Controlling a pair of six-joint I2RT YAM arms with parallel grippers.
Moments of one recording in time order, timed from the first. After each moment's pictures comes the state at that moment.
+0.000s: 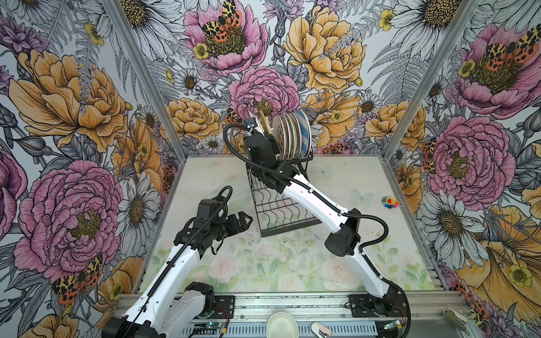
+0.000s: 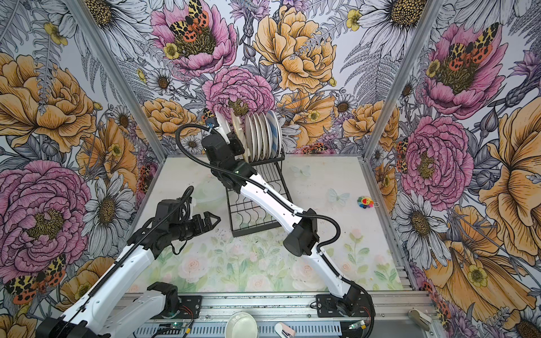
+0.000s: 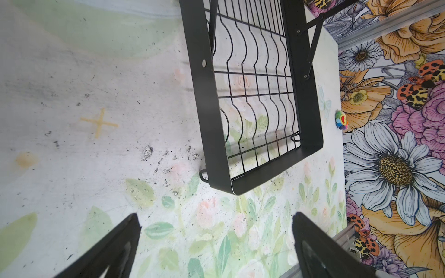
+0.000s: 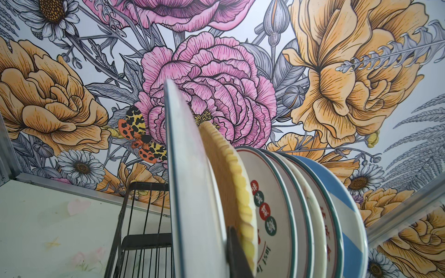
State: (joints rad) left arm -0.23 0.92 0.67 -0.57 0.34 -0.57; right arm 0.90 2.38 2.67 -0.42 0.92 -0.24
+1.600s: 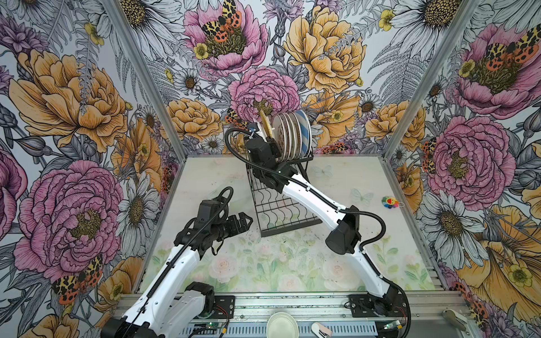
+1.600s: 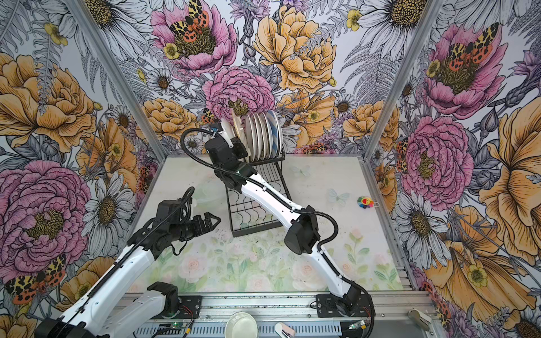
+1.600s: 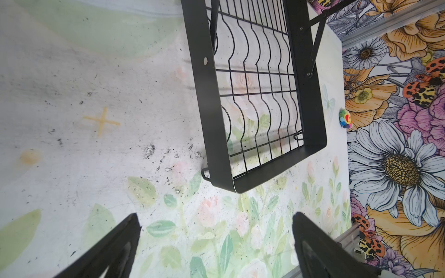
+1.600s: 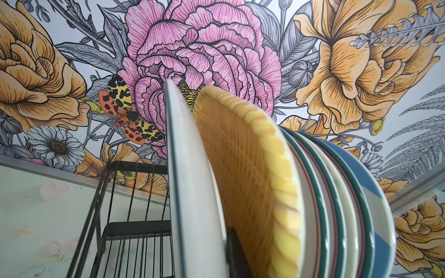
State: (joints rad) left arm -0.24 0.91 0.67 -0.58 0.32 -0.57; right arm 0.86 2.39 2.57 -0.41 0.93 -0.22
